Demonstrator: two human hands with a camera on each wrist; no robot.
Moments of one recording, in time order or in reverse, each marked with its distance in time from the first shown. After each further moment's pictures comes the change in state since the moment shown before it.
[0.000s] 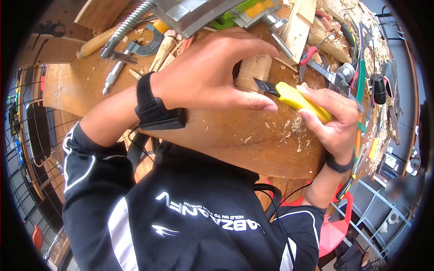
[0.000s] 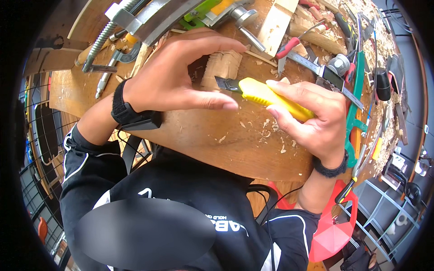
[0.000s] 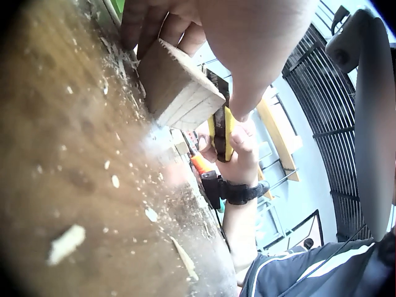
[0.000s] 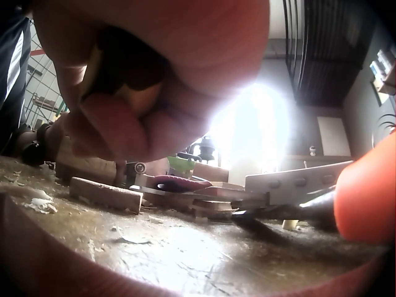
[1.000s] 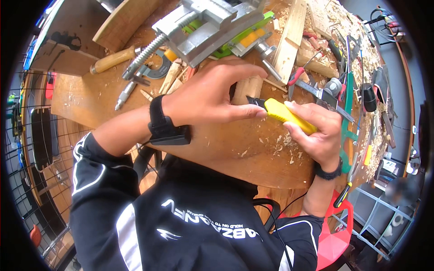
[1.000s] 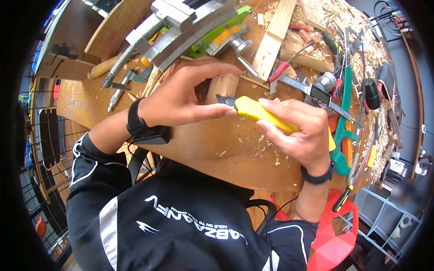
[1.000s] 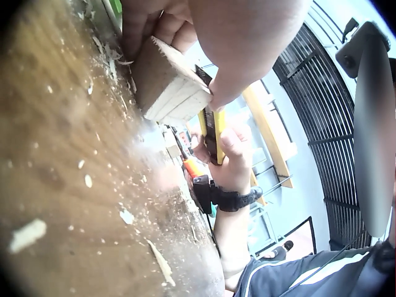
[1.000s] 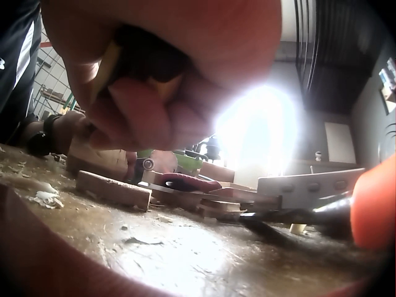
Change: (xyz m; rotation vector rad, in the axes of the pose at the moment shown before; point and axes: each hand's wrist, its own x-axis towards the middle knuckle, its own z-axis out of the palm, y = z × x) left_hand 0.002 0.006 -0.005 -0.186 -0.056 -0.211; right_hand -0.001 -0.004 0.004 -0.035 0.055 0.029
